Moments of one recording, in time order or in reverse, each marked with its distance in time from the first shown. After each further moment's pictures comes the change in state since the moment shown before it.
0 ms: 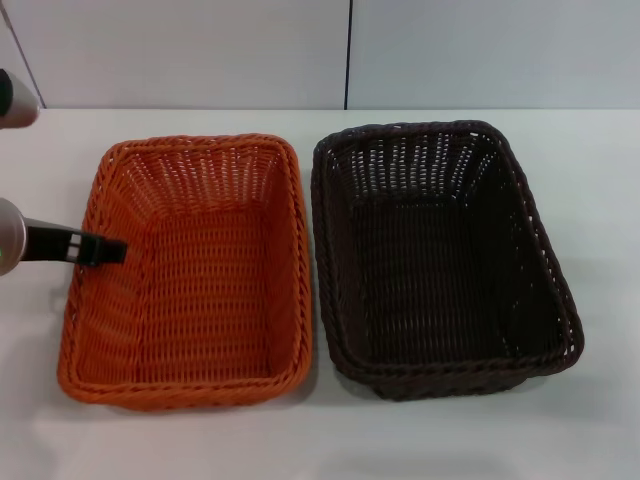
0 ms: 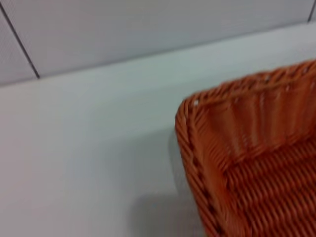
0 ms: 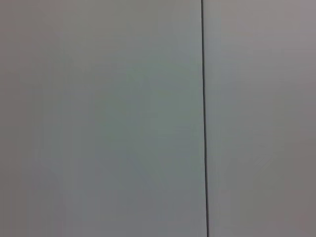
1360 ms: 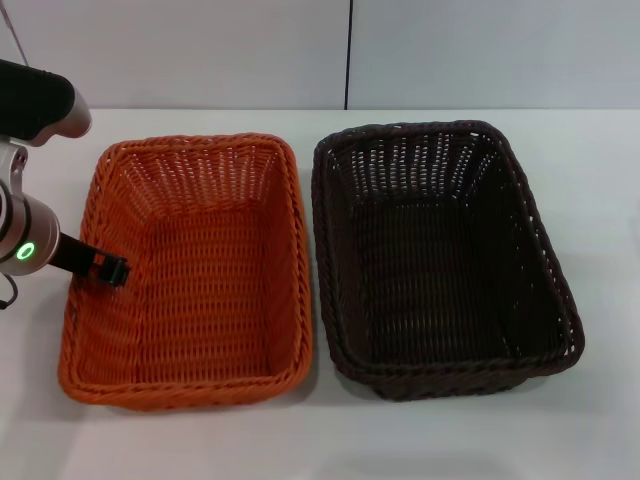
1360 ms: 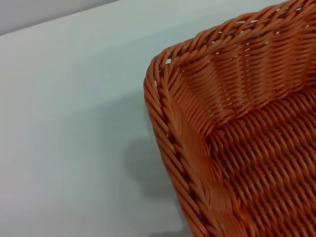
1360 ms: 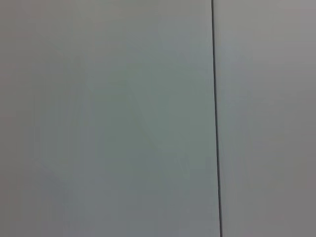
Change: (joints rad) left arm -0.198 0.002 -0.063 0.227 0.005 -0.119 0.063; right arm 0.018 0.005 -0.005 0.000 -0.002 -0.014 0.000
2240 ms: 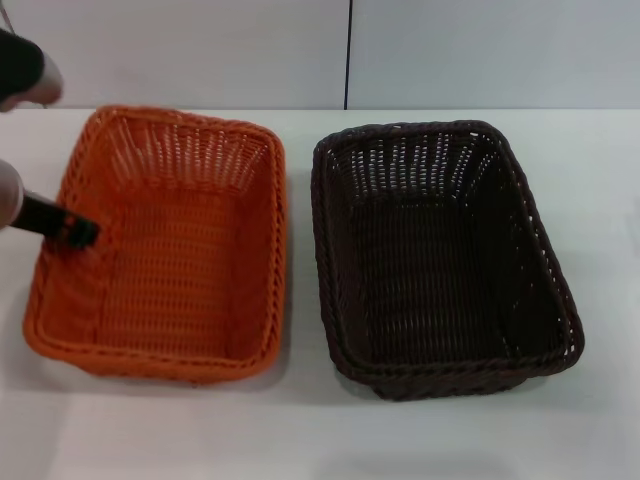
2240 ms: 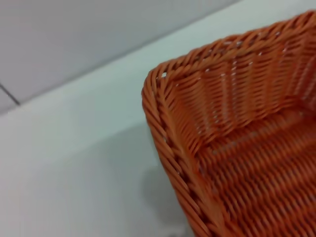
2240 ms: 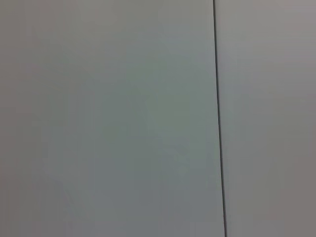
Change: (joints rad) left arm -0.010 0.000 -0.138 -0.043 -0.014 0.014 0.272; right arm 0.006 0.001 0.000 -0.007 0.000 0.001 0.000
